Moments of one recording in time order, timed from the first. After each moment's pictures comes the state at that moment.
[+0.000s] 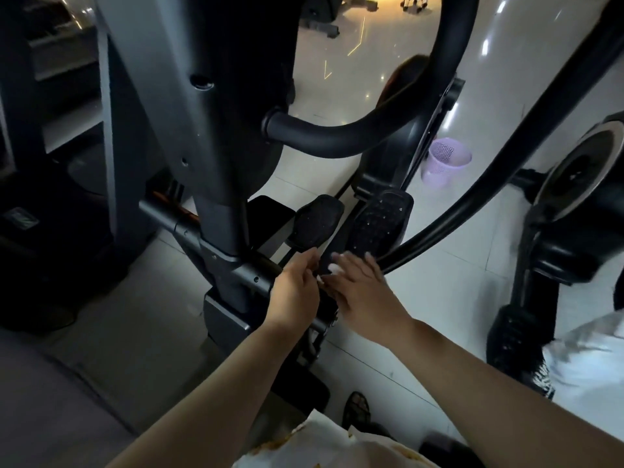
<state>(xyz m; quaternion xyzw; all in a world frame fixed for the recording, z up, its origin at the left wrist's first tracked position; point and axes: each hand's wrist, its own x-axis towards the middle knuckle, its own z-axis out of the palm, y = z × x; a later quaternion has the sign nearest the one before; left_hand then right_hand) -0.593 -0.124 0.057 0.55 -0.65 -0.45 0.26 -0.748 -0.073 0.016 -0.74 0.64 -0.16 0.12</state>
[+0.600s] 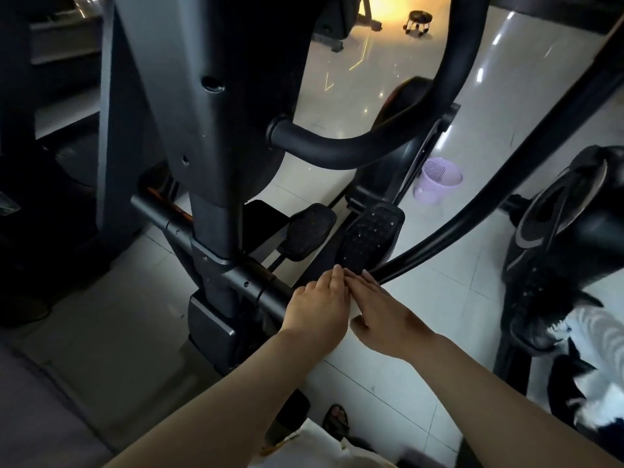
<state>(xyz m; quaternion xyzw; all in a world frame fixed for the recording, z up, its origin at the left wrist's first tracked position) -0.632 -0.103 0.060 0.47 -0.86 -0.18 -0.01 -0.785 -0.058 0.049 -0.76 0.59 -0.12 0.23</state>
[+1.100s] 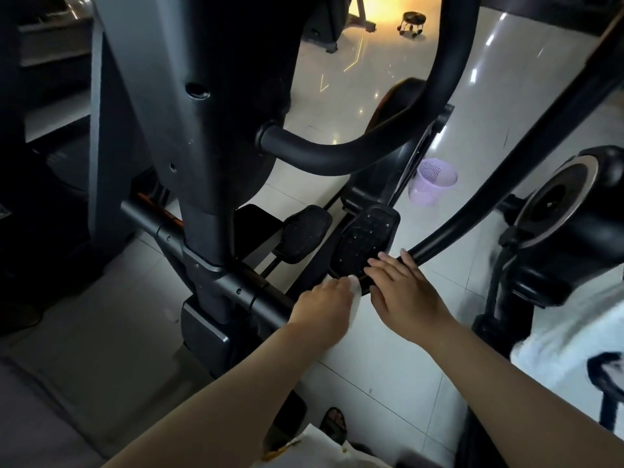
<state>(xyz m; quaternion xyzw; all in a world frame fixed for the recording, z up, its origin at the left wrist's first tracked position) -0.656 -0.117 0.061 0.45 -0.86 -0.24 -0.05 -0.833 -0.067 0.042 -0.74 0.67 -0.07 -0.04</state>
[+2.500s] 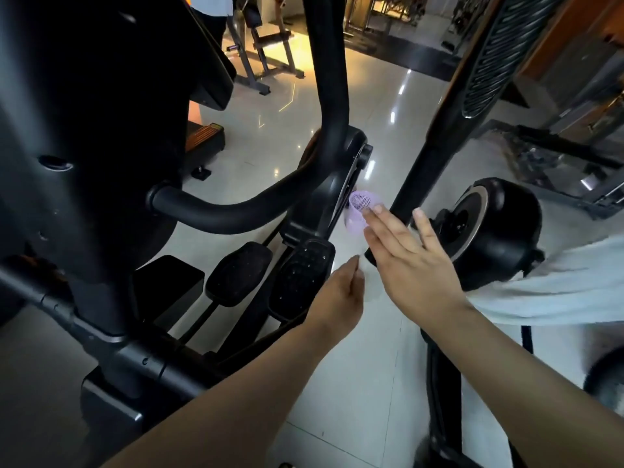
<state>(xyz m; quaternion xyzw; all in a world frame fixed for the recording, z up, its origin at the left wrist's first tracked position) -0.799 -0.128 0.101 0.33 -0.76 -0.49 0.27 -0.925 -0.064 0.178 -0.63 0.63 0.15 -0.43</state>
